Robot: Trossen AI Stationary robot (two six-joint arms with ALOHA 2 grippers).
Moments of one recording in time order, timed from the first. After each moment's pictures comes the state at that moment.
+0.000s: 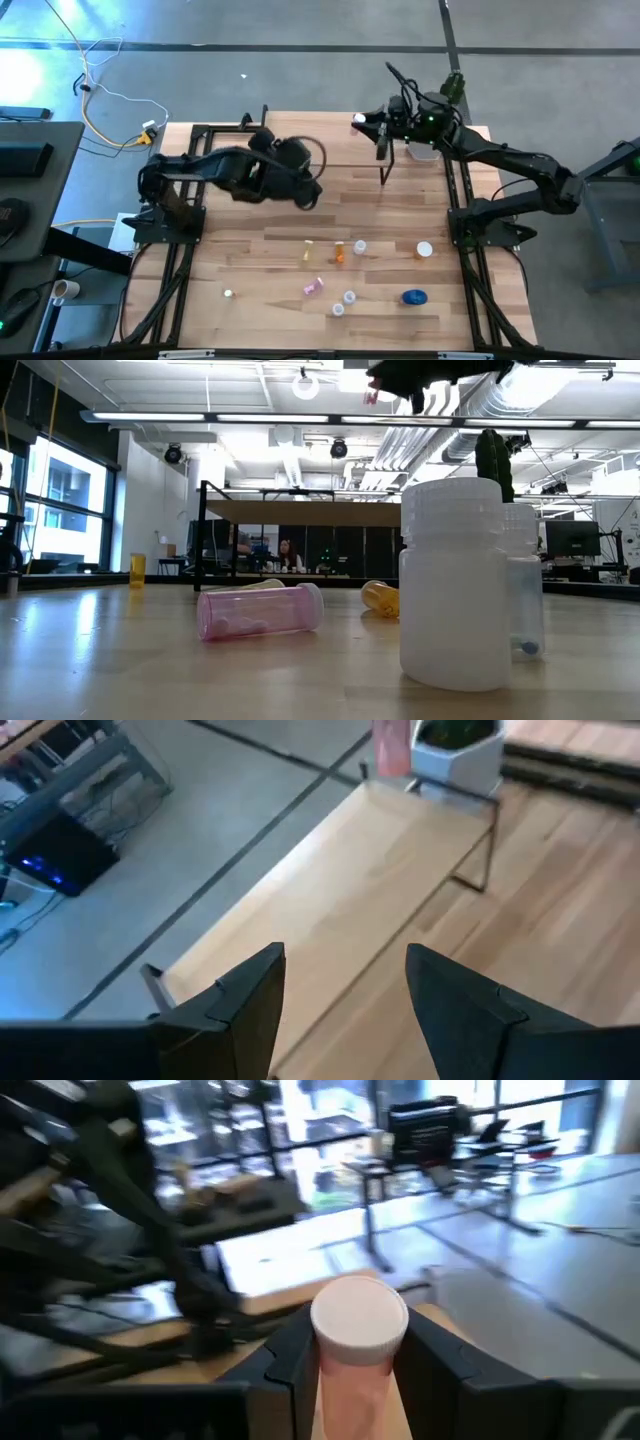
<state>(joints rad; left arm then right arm) -0.04 1.80 2.16 -1.44 -0.89 -0.56 -0.51 1.22 1.04 0.11 -0.26 0.10</state>
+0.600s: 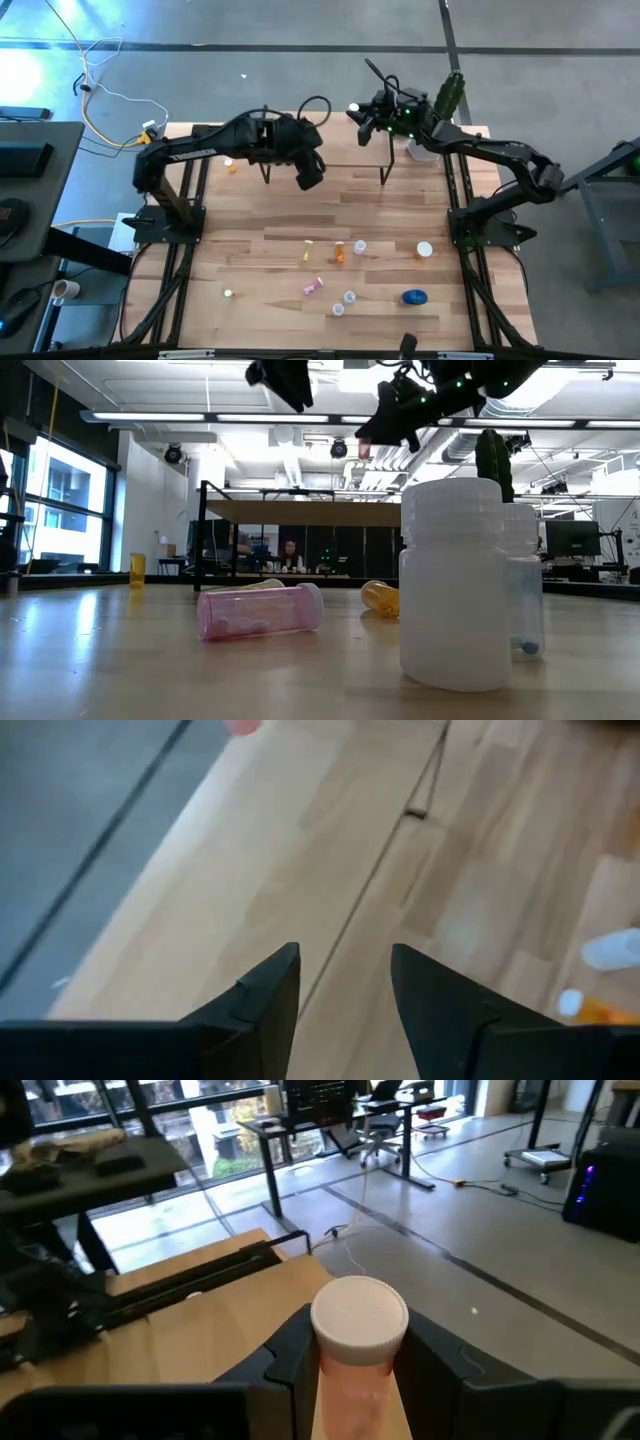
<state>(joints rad) 0.26 1.70 1.85 -1.08 -0.35 -0.16 -0.60 1.40 1.04 0.17 -0.11 0.07</state>
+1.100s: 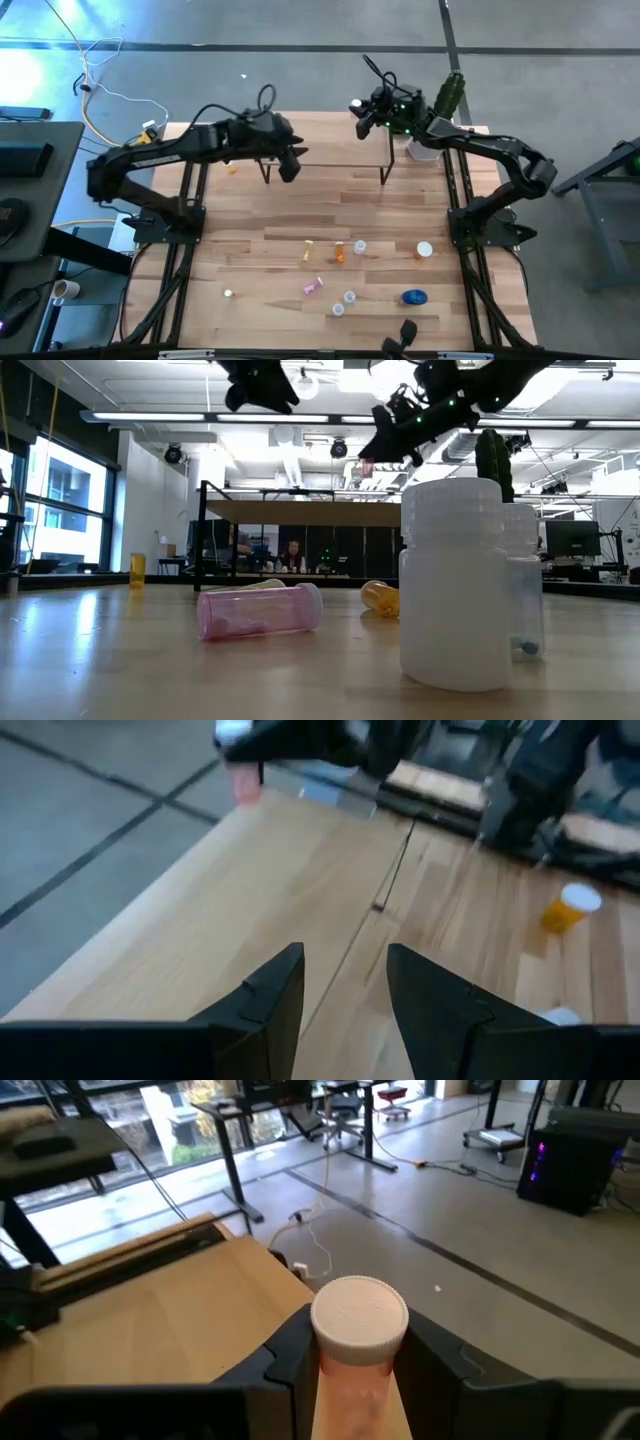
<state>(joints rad) 0.40 1.32 1.28 -0.49 -0.14 -0.13 -0.66 1.47 1.04 0.18 -0.07 0.06</state>
